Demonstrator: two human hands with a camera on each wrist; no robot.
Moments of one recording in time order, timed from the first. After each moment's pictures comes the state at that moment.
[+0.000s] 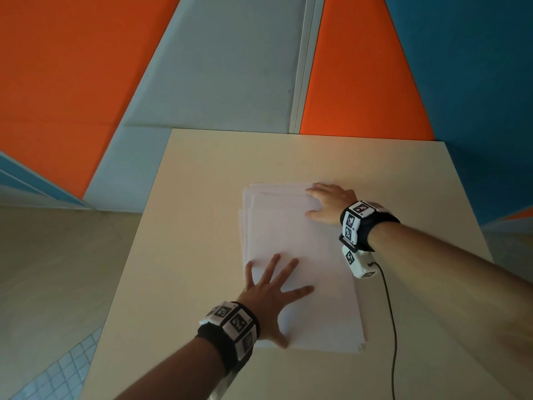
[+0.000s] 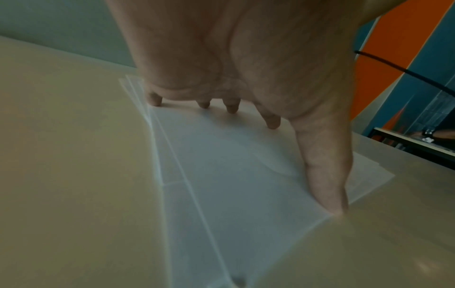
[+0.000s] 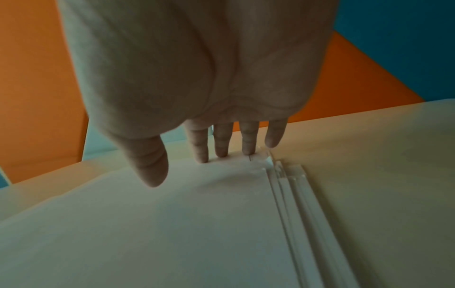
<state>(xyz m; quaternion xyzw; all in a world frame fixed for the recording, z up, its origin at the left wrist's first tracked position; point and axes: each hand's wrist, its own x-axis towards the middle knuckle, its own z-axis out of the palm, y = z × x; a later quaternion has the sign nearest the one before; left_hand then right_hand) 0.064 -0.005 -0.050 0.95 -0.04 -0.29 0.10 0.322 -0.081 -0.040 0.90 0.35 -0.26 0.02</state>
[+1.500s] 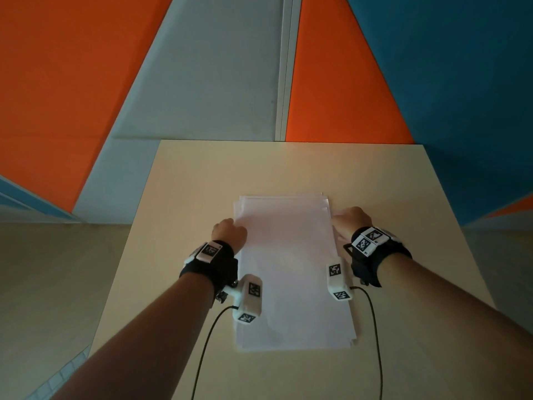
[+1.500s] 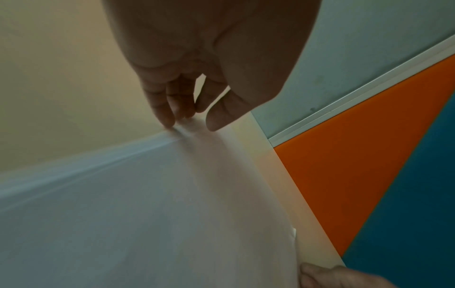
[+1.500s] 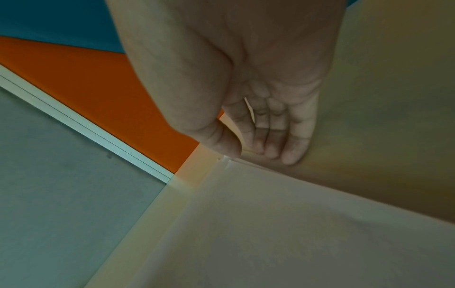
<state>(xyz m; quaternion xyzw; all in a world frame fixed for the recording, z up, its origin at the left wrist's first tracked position) 0.152 0.072 -0.023 0.77 0.46 -0.14 0.41 0.309 -0.133 -0.039 0.92 -0.06 -0.30 -0.26</state>
